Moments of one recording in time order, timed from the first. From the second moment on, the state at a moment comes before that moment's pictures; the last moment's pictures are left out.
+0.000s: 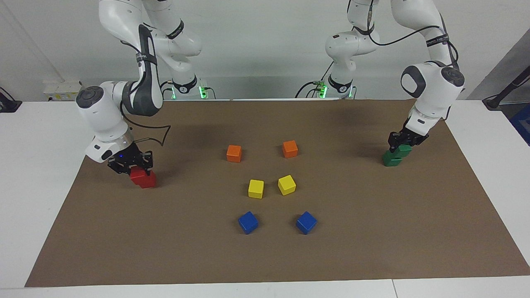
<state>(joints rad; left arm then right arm) 0.14 -0.05 -0.01 -2.32 -0.07 2.33 0.18 -0.15 0.14 0.03 -2.10 0.04 2.35 -0.33</state>
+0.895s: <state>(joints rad) 0.14 -0.04 -0.01 -2.37 -0.07 2.42 0.18 -0.16 0.14 0.03 -2.13 0.04 2.35 -0.33</state>
